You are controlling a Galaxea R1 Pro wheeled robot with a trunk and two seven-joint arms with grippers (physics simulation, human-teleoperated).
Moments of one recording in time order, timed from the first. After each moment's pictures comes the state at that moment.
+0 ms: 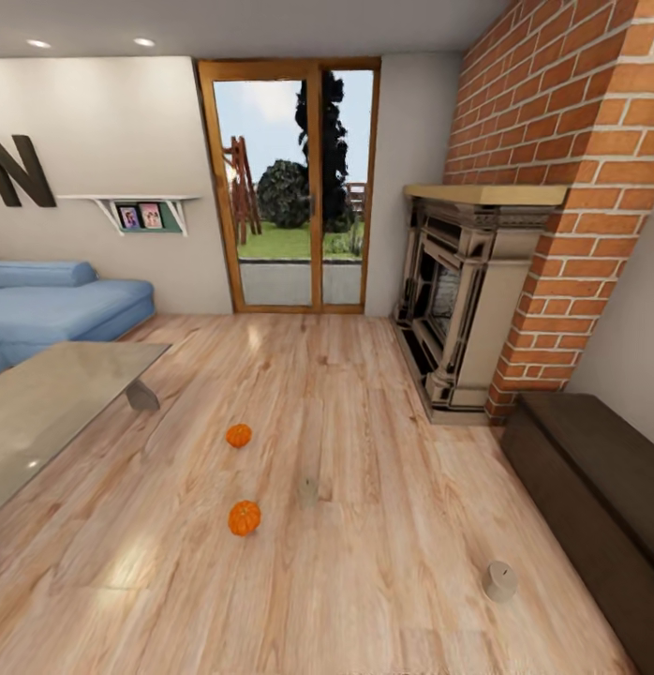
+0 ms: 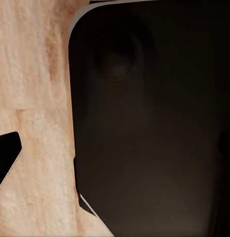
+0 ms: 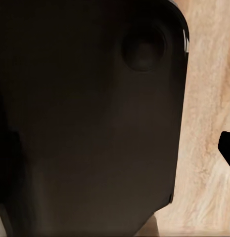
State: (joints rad) left arm 0.00 0.01 0.00 -0.05 0.00 -0.11 -0.01; right arm -0.01 0.00 0.00 -0.02 0.00 -0.12 0.05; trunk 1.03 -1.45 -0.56
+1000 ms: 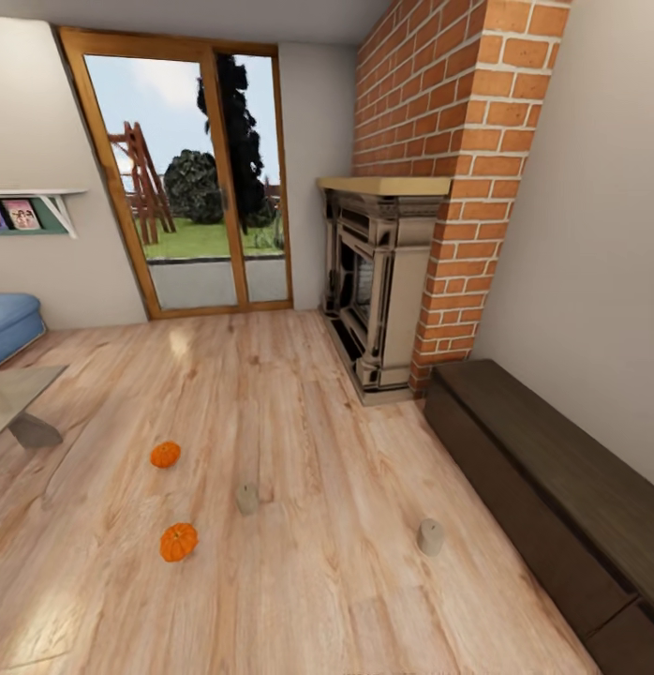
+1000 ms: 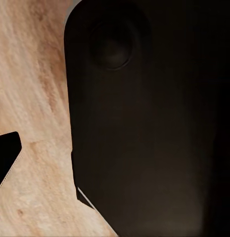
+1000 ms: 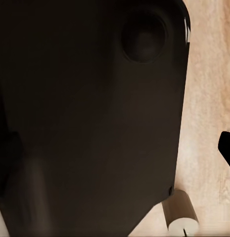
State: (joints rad) left arm 0.00 0.01 -0.01 -0.05 0.00 -0.11 -0.01; right arm -0.01 0.00 -0.01 -0.02 0.00 -0.12 0.05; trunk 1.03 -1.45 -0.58
